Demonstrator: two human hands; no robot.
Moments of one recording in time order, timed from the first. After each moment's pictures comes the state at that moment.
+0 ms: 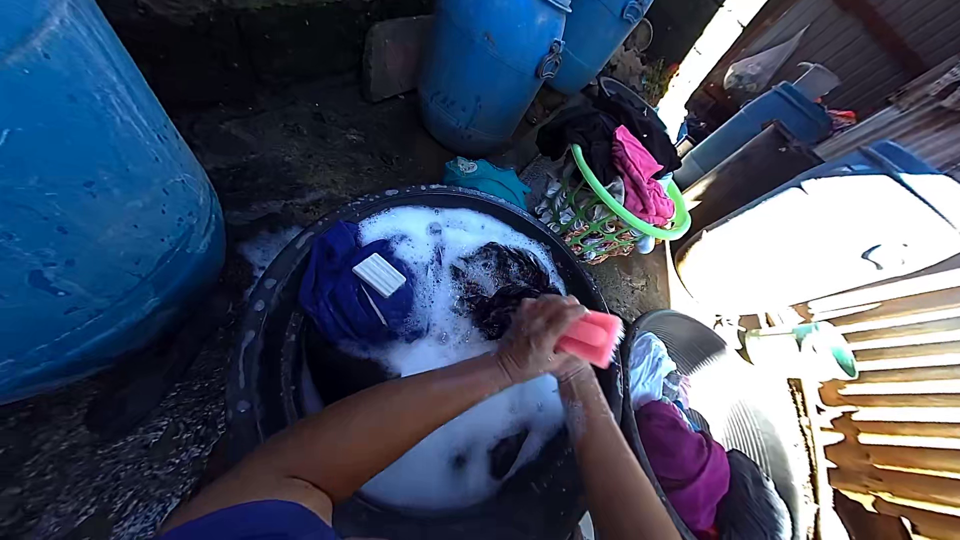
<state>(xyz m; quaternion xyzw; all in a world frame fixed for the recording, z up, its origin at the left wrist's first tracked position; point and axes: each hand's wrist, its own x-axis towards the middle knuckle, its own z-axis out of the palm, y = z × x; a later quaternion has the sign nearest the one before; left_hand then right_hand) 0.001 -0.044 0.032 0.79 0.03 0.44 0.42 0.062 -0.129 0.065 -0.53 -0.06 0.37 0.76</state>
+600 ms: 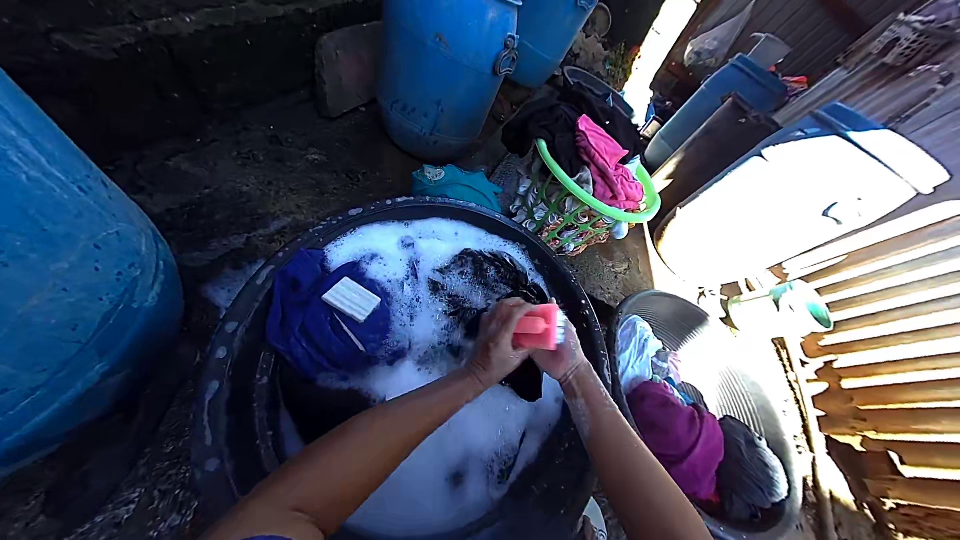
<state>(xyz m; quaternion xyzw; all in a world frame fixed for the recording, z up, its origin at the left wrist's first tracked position) 0.001 -0.045 -0.010 0.78 0.08 0.40 0.47 0.083 -0.137 0.053 -0.52 -0.01 0.42 0.75</state>
